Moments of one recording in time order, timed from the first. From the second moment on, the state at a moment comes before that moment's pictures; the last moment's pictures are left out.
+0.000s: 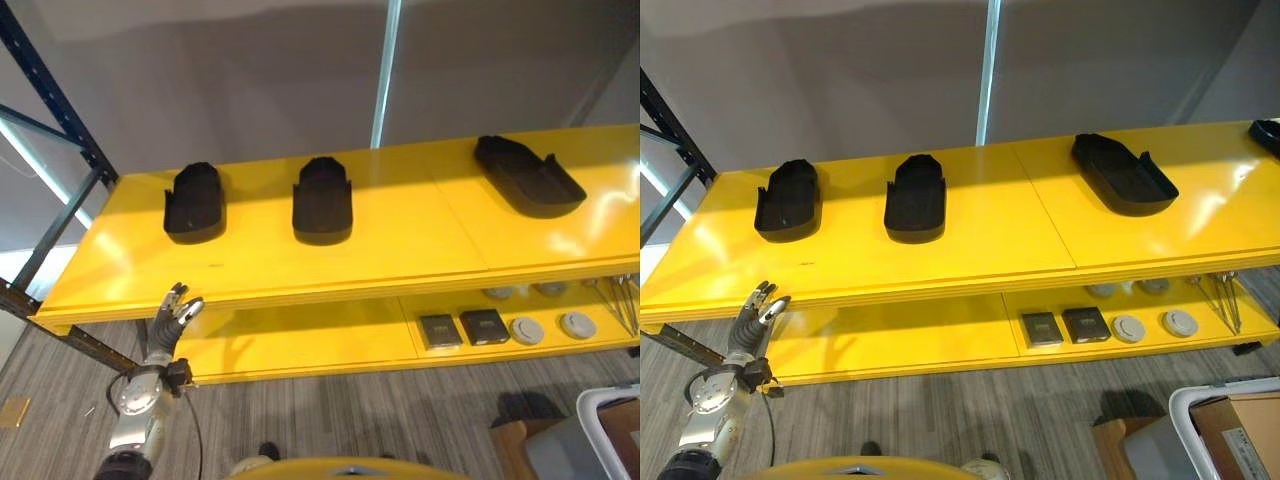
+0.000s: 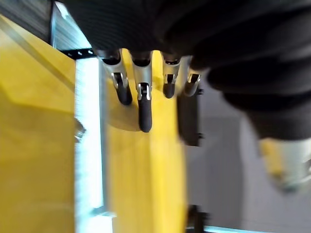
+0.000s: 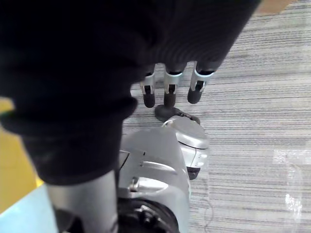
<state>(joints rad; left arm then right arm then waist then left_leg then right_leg) 0.05 0.32 -0.03 0.66 -0.43 -0.40 -0.05 0.27 -0.40 0.18 0.94 0.19 0.05 0.26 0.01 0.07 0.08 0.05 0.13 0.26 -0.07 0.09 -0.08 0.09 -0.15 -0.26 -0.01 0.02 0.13</state>
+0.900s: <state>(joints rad) 0.16 0.58 -0.31 0.32 -0.19 -0.26 -0.28 0.23 -0.41 0.18 1.00 0.15 0.03 0.27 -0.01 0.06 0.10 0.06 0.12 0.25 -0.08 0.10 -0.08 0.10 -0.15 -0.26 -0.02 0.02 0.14</state>
